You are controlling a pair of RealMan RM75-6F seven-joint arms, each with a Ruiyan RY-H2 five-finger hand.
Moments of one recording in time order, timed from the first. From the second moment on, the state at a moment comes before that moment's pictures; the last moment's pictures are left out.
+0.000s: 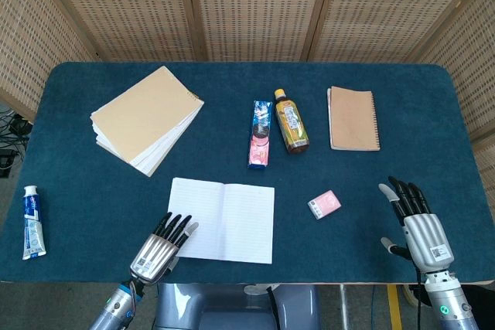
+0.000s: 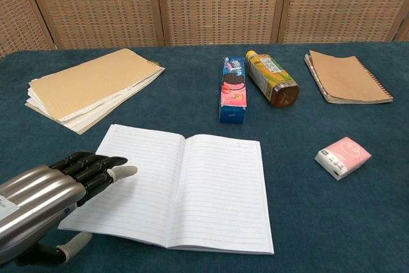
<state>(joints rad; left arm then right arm) -0.24 -1.67 0.10 -1.59 1.60 1.20 0.68 0.12 -1.18 0.04 -1.71 -1.63 1.47 0.04</state>
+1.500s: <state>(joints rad) -0.39 -1.89 -0.04 -1.56 1.76 1.25 0.81 0.08 -1.14 0.03 -1.71 -1.62 1.53 0.07</state>
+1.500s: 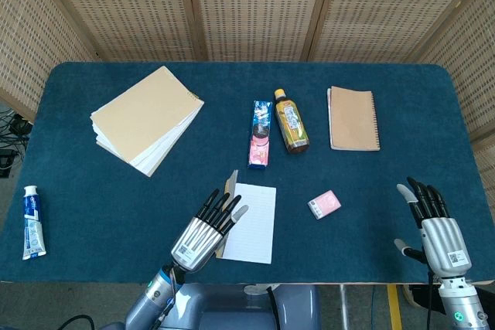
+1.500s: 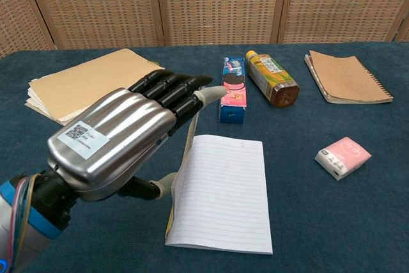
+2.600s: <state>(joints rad) -0.34 -1.75 0.00 -1.56 1.72 1.32 0.76 0.08 -1.13 0.04 -1.72 -1.62 1.55 0.09</state>
